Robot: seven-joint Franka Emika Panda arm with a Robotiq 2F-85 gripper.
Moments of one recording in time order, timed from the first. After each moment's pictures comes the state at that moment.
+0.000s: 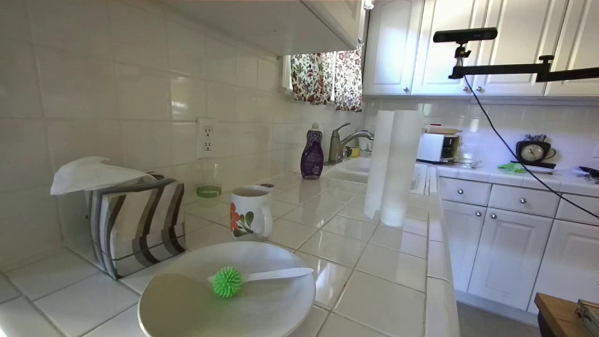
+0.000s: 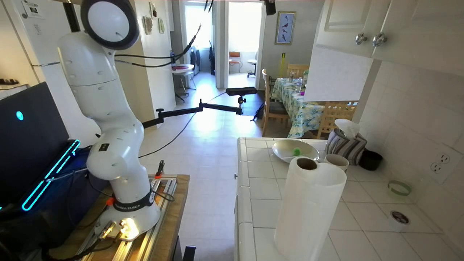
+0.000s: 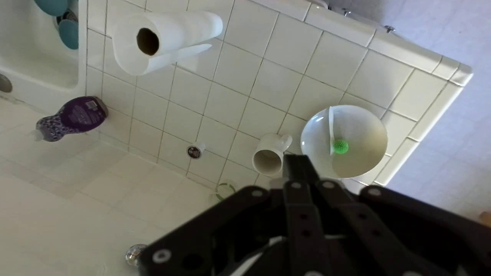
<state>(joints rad) 0.18 -0.08 0.21 -1.02 -0.30 1.09 -0.05</state>
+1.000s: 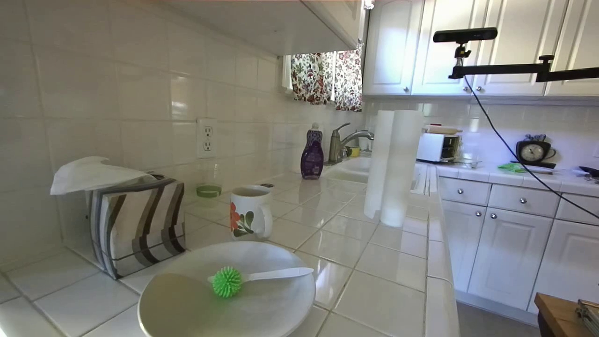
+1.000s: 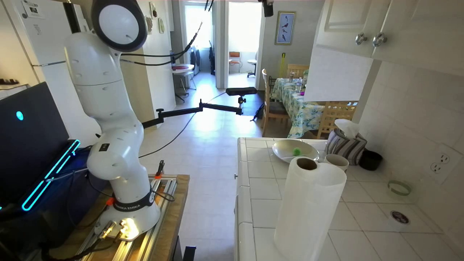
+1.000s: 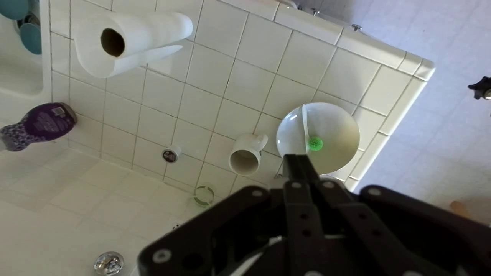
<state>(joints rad) 0.19 -0.03 0.21 -0.94 -0.23 1.05 0.00</state>
